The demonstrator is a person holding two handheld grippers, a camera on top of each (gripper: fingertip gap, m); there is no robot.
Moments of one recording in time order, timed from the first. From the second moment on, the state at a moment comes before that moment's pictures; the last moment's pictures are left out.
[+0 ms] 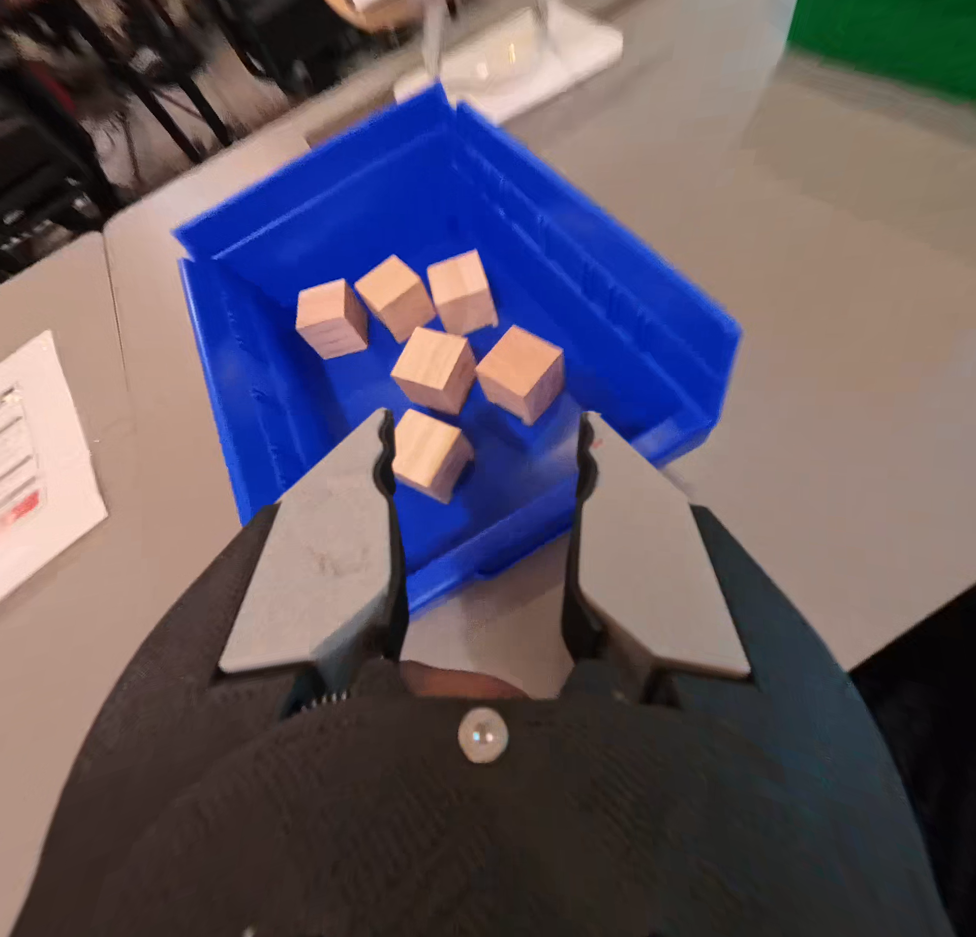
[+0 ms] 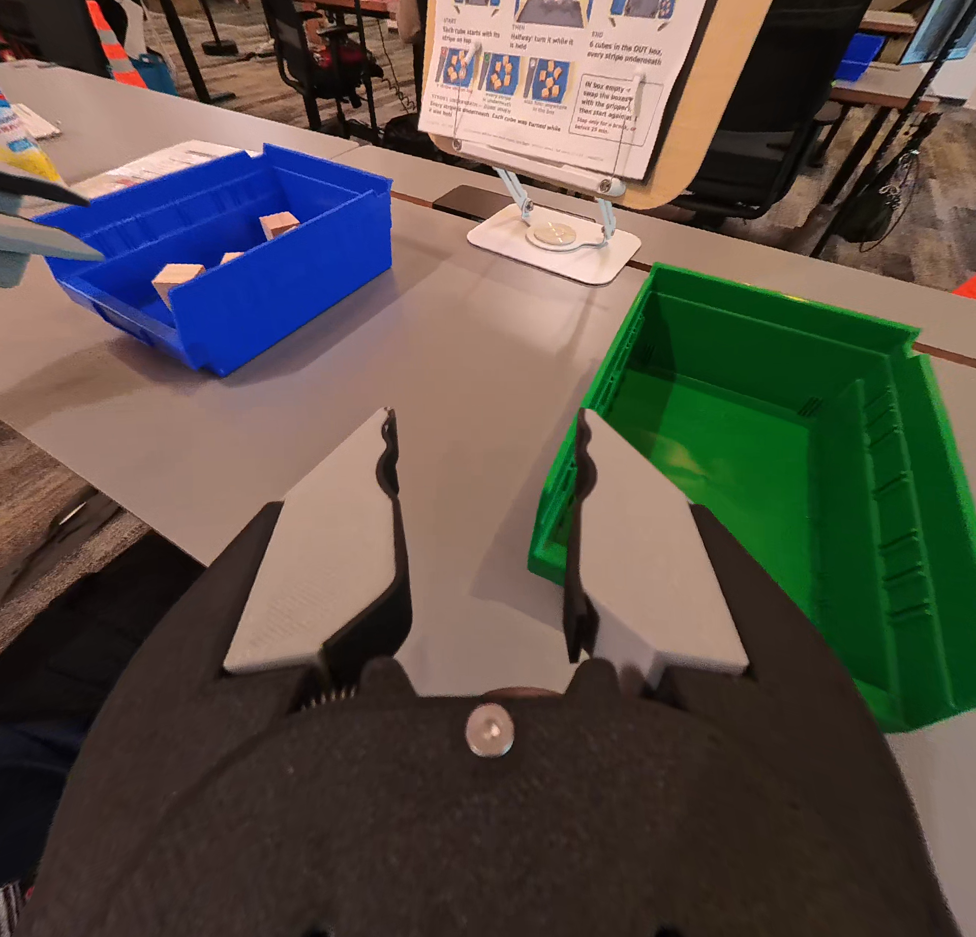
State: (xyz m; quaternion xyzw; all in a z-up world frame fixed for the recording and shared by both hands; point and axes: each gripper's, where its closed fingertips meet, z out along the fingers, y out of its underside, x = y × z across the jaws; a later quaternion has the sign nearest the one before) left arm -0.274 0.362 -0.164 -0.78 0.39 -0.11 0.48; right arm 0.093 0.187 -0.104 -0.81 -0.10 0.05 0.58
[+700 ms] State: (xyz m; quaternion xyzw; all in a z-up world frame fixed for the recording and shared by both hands) left arm -0.294 0.422 -0.276 -0.82 0.55 0.06 0.11; right arm 0.059 0.165 -0.075 -0.78 -0.17 0.02 0.60
